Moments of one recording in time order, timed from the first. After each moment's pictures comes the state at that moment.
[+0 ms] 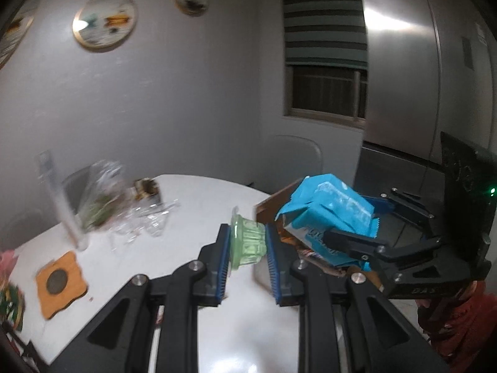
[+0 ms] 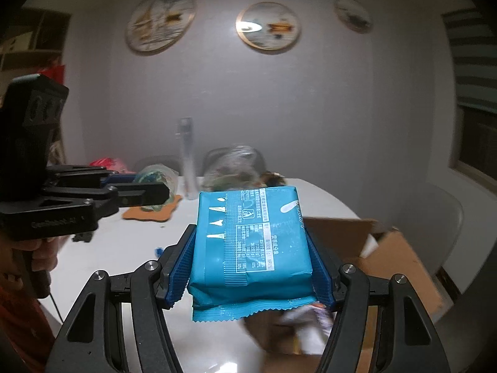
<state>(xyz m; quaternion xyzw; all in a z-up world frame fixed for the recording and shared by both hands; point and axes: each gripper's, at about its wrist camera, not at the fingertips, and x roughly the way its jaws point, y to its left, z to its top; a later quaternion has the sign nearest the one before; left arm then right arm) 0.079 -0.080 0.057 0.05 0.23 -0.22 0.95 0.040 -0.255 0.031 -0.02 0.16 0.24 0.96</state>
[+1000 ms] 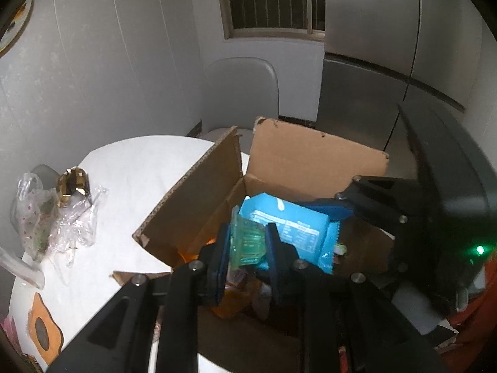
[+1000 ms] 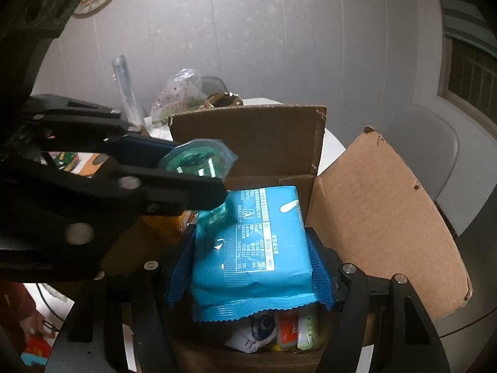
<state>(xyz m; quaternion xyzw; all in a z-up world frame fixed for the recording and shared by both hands) 0.190 -0.225 0.006 0.17 0.38 -0.30 0.86 0.135 -0.298 -0.043 -0.02 0.33 0.20 0.92</state>
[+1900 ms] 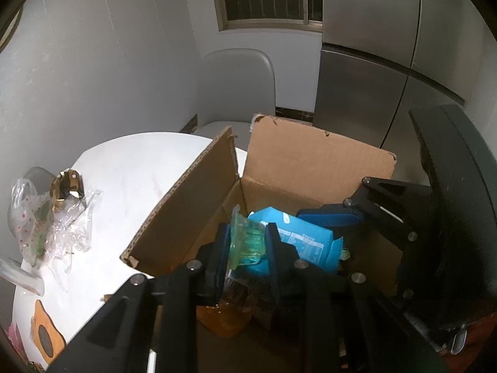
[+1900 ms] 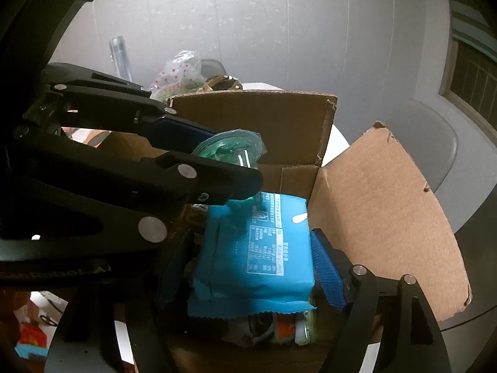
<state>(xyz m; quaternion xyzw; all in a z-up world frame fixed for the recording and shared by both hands) 0.203 -0.229 0.001 0.19 0.40 -0.31 0.84 0.164 -0.269 -0.045 -0.04 0.36 0.19 0.91</state>
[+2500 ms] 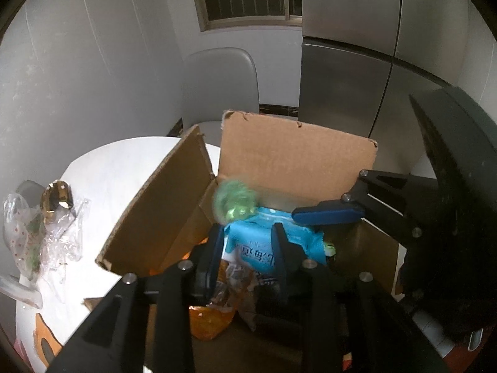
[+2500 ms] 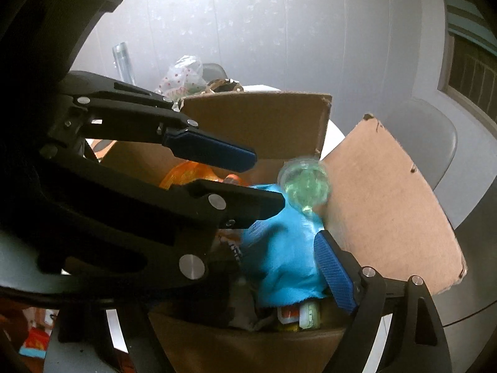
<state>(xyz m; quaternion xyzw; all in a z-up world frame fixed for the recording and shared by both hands) 0.197 -0.238 -0.006 0.21 0.40 -0.33 0.83 0.160 -0.270 -0.045 -0.03 0.36 0.20 0.91</state>
